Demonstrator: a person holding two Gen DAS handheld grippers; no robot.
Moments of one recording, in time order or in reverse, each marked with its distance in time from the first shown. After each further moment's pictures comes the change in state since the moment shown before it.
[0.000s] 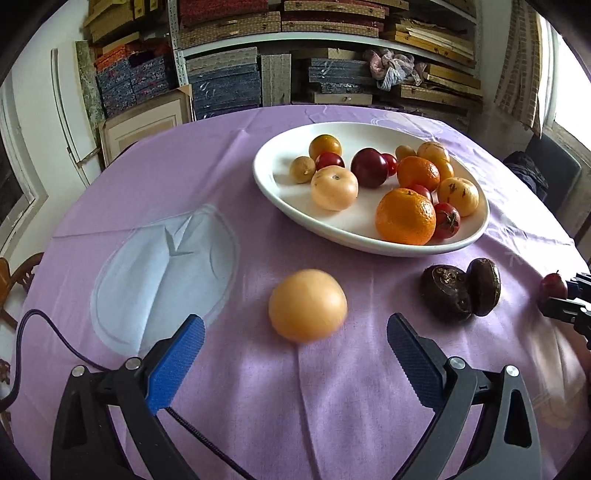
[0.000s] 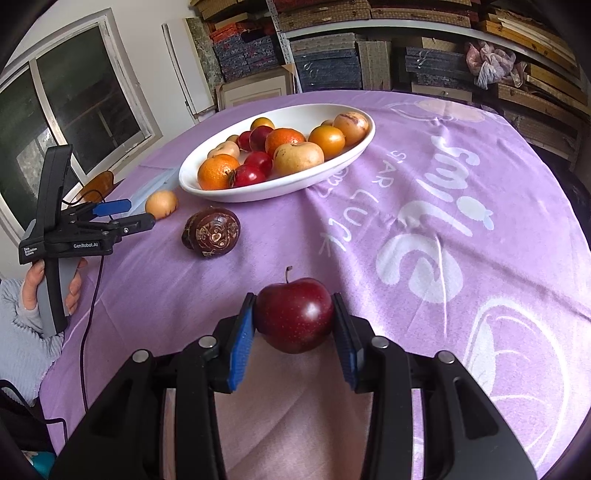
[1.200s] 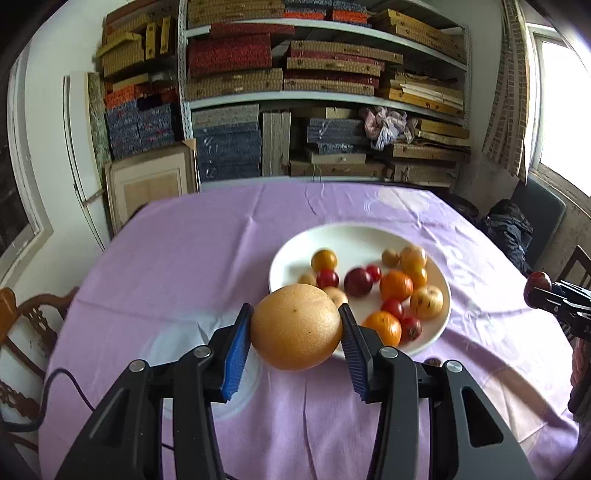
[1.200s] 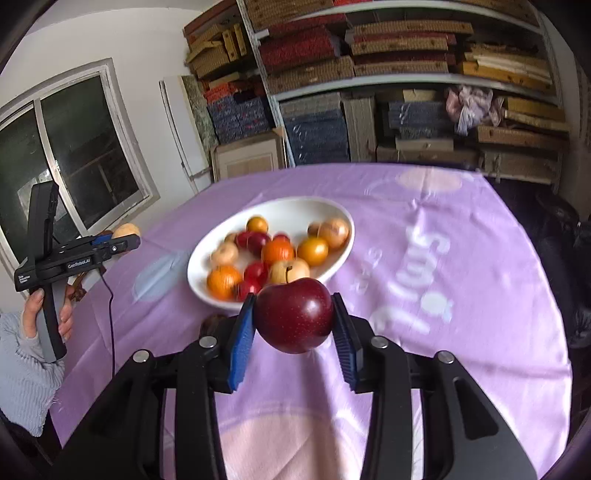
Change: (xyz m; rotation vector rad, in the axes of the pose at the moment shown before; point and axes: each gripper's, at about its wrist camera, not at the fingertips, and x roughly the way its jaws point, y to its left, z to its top) left arm -0.092 0.018 0.079 -0.023 -0.219 -0.028; right arm -0.076 0.005 0.080 0.003 -0.280 -0.051
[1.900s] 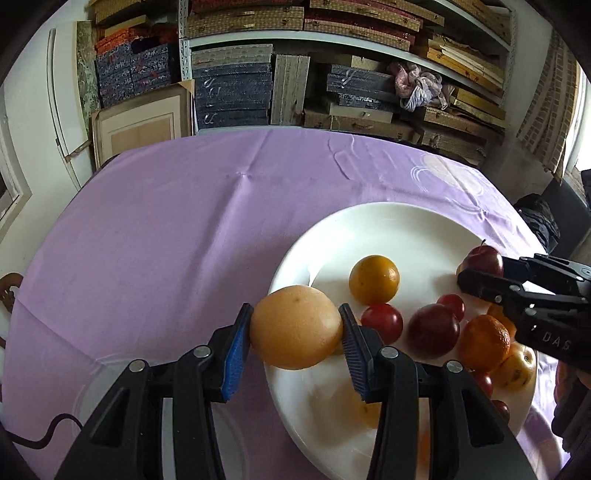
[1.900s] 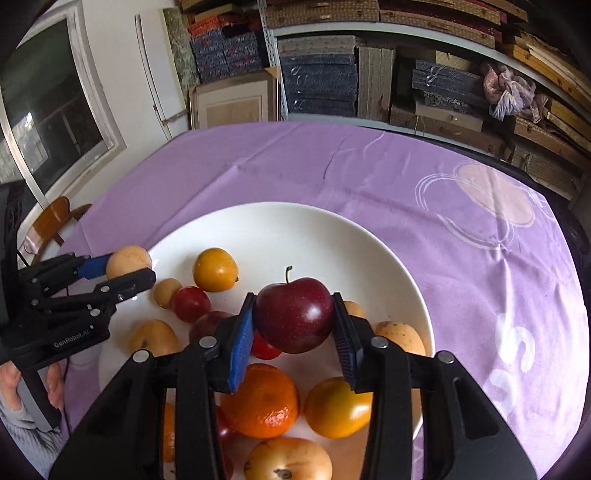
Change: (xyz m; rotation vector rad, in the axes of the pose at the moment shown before) left arm 0.189 0.027 0.022 -0.085 0.217 -0.005; right arm 0.253 0.020 0.066 -0.088 0.312 -0.070
